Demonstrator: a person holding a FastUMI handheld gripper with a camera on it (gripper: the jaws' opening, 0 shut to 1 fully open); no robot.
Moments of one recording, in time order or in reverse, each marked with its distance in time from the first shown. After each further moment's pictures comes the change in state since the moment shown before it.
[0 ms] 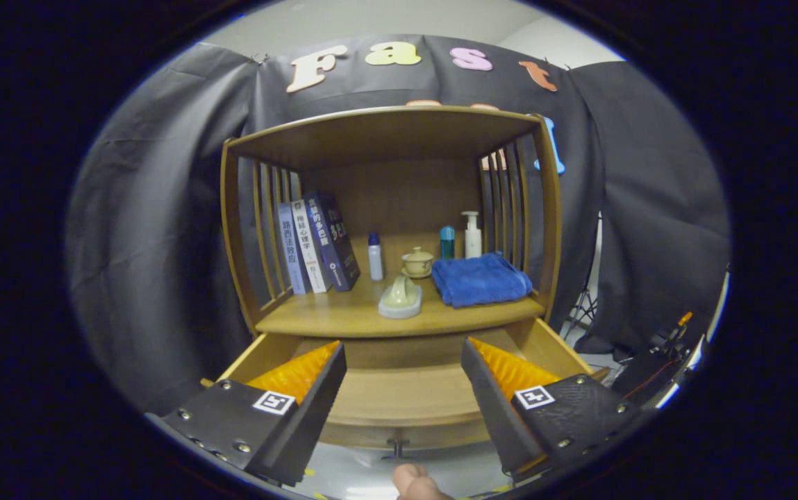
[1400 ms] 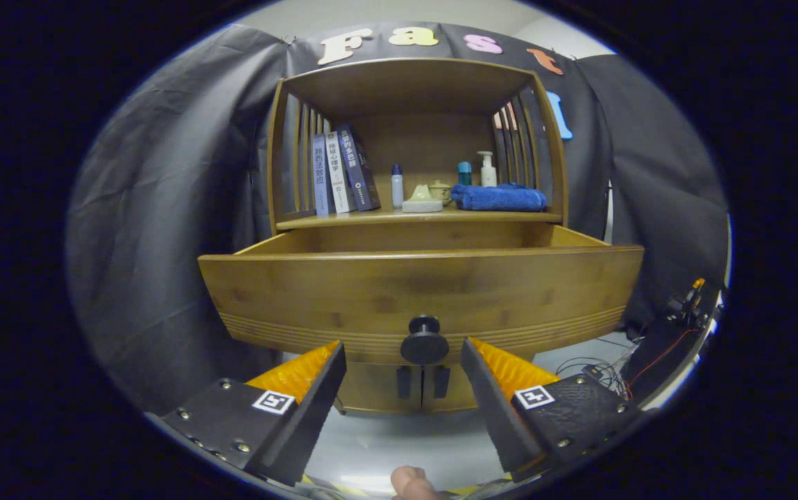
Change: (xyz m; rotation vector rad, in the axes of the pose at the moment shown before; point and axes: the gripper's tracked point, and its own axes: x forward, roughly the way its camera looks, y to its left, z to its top) arm -0.014 0.018 -0.176 -0.029 0.068 0.049
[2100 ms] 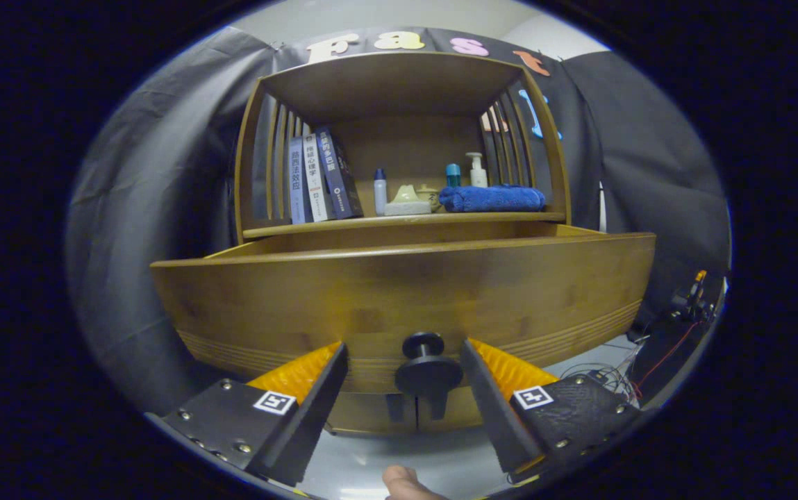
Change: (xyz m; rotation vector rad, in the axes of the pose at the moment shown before) arm 0.057 -0.011 0.002 0.006 -0.113 -0.052
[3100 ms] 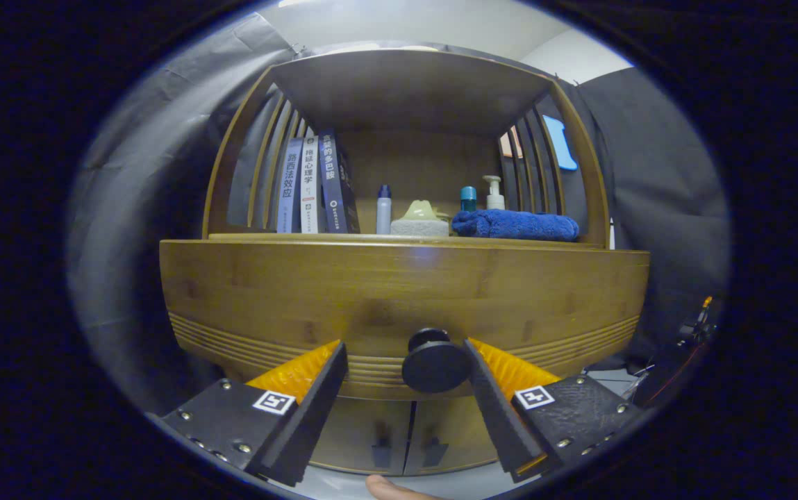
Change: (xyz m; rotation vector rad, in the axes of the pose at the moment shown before) arm 0.105 0.012 0.019 -0.058 -0.136 -0.022
